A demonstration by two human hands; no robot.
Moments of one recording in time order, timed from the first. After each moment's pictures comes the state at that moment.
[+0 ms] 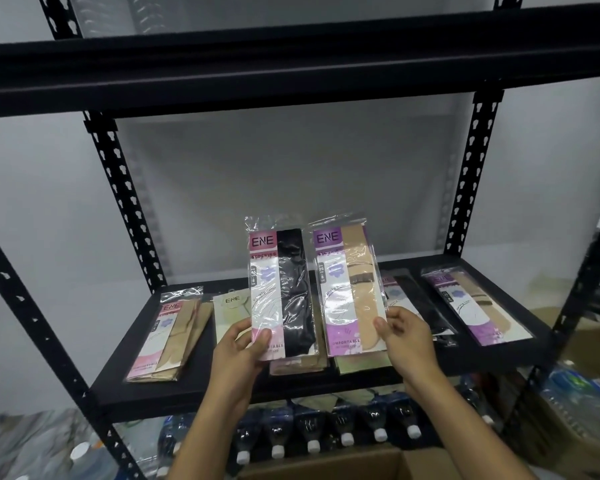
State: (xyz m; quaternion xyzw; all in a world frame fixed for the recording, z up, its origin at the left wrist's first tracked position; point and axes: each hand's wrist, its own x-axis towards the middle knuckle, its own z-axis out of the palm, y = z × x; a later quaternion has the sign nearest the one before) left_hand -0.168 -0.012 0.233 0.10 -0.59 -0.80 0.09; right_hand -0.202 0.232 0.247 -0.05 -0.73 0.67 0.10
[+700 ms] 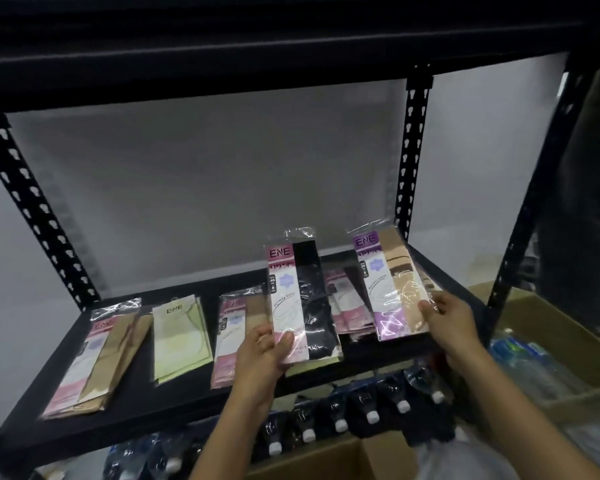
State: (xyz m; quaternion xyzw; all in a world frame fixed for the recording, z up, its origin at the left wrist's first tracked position) left_hand -0.195 0.101 0.222 0.08 -0.63 -0.77 0.02; right_hand -0.237 0.382 0.229 -0.18 -0.78 0.57 0.18
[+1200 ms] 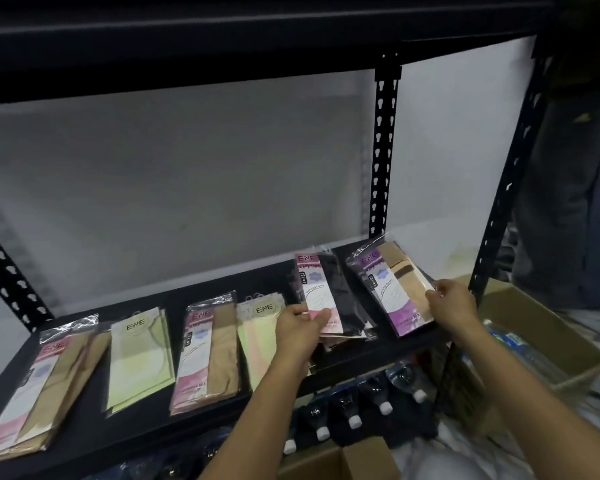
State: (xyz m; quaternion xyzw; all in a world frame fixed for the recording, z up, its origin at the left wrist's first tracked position) left_hand -0.278 0.205 0.220 0.10 -0.68 -0.72 -0.03; right_hand -0.291 0.456 0.220 -0.25 -0.83 0.46 0.17
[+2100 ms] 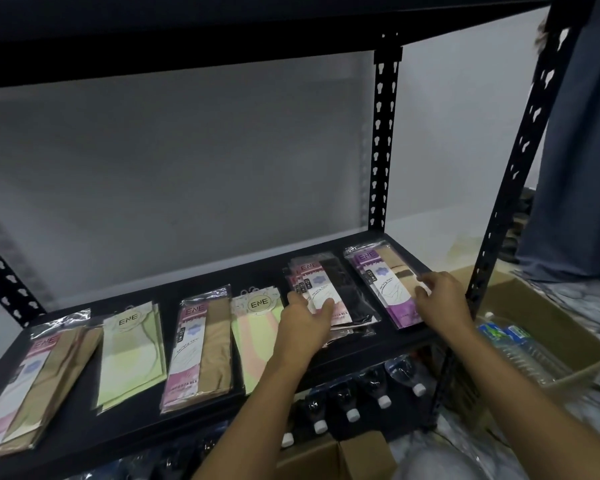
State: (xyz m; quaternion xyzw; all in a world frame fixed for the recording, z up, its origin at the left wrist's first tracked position) left_hand -0.281 0.216 0.224 0.03 -0.89 -0.45 0.03; right_hand -0.301 0.454 0.199 -0.14 -0.90 0.34 0.24
